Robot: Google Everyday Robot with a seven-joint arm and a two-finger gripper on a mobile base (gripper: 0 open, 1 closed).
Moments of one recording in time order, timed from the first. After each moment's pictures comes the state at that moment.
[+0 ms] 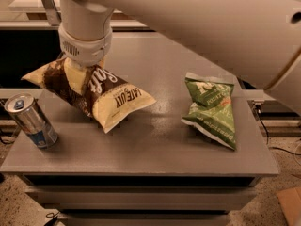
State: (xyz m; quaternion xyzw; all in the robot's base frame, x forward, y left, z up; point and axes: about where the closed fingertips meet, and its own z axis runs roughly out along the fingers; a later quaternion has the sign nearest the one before) arm 0.518 0.149 0.916 -0.52 0.84 0.06 0.15
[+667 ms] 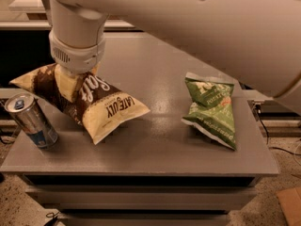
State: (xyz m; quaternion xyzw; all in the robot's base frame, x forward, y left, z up) arm 0.494 0.161 0.916 -0.51 0.84 0.08 0.15
